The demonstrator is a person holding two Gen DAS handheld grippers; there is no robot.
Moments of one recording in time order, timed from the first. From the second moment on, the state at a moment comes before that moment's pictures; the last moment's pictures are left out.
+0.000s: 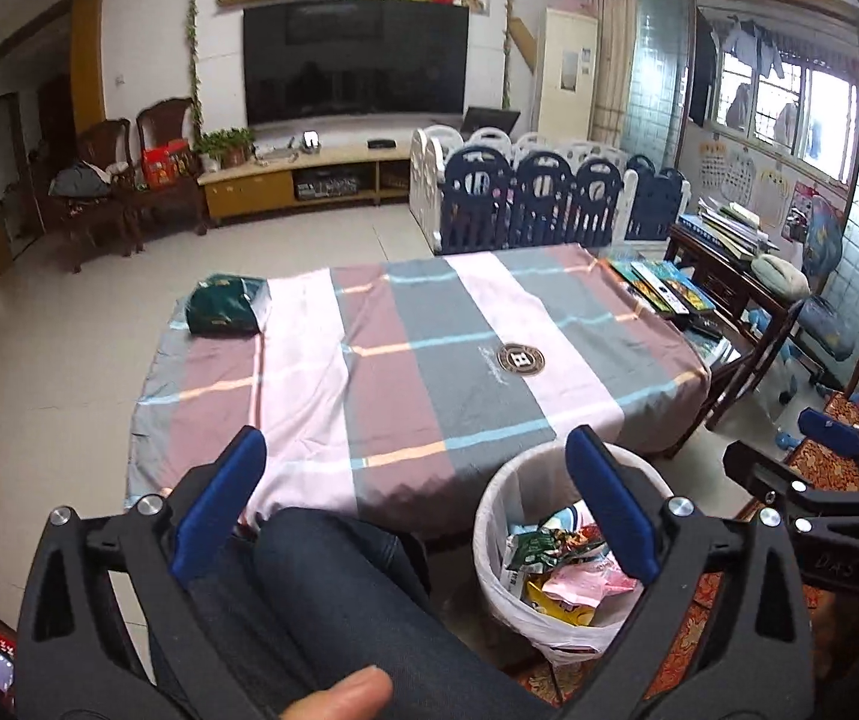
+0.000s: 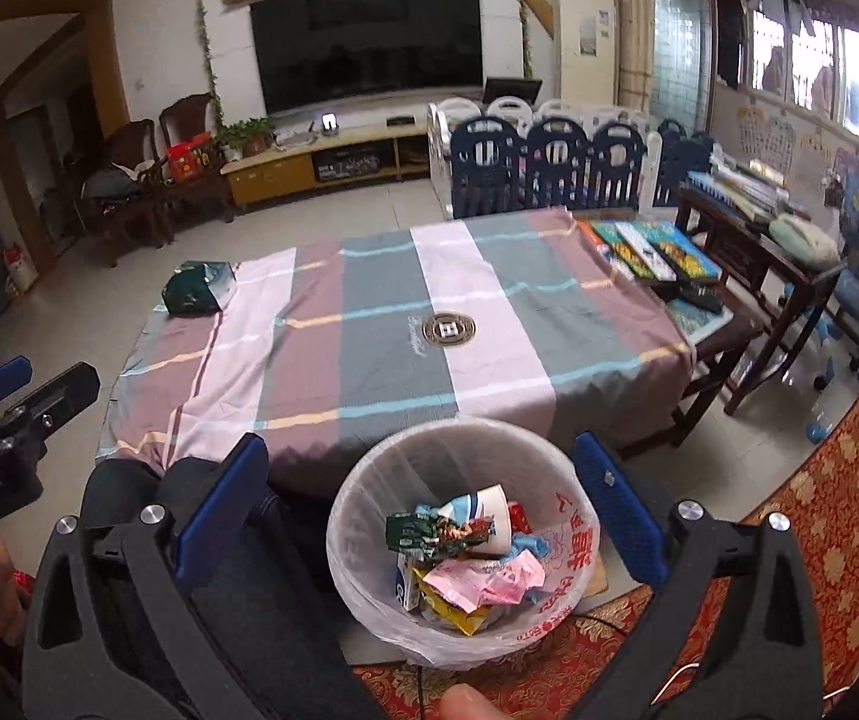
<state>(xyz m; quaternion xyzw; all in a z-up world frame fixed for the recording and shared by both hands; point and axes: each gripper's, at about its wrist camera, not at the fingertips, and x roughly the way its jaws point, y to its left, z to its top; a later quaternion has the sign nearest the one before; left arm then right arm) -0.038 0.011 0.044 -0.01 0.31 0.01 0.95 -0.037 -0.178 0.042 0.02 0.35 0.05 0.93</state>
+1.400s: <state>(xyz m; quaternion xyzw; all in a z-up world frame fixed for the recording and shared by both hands) -0.046 0.006 0.051 0.00 0.31 0.00 0.95 -0.041 -0.174 0.040 0.00 0.35 0.05 0.94</state>
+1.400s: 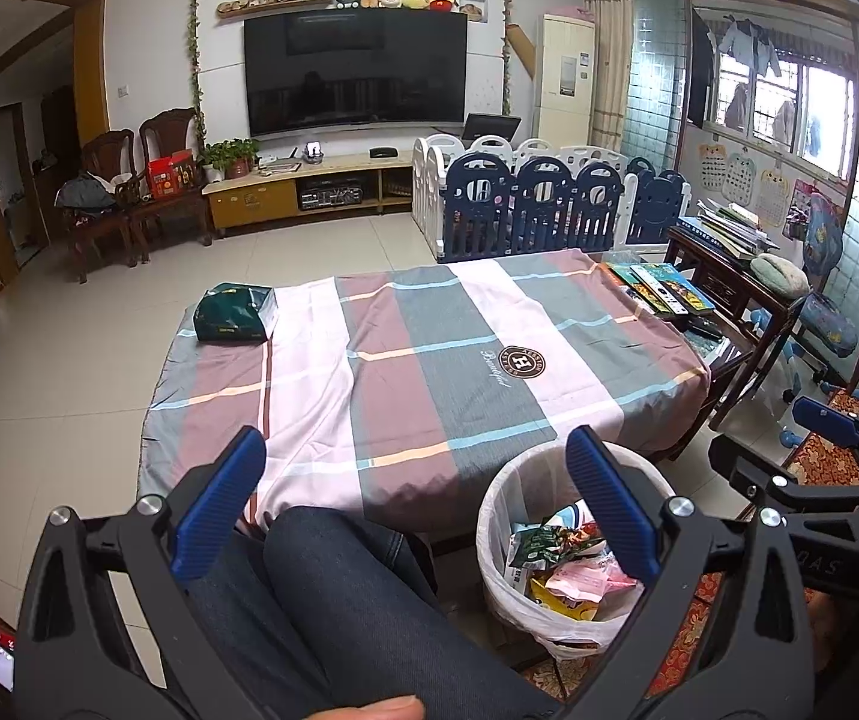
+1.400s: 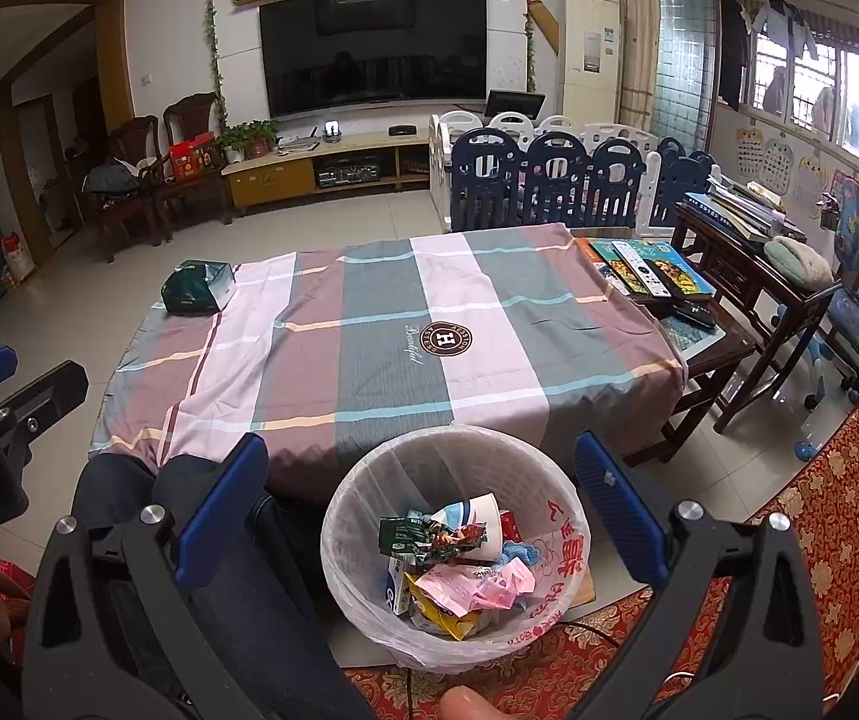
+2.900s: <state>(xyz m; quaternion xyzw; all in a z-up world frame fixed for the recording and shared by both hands) -0.053 0.002 0.047 0.00 0.31 0.00 0.95 -0.034 -0.178 0.025 0.01 0.37 0.04 0.93</state>
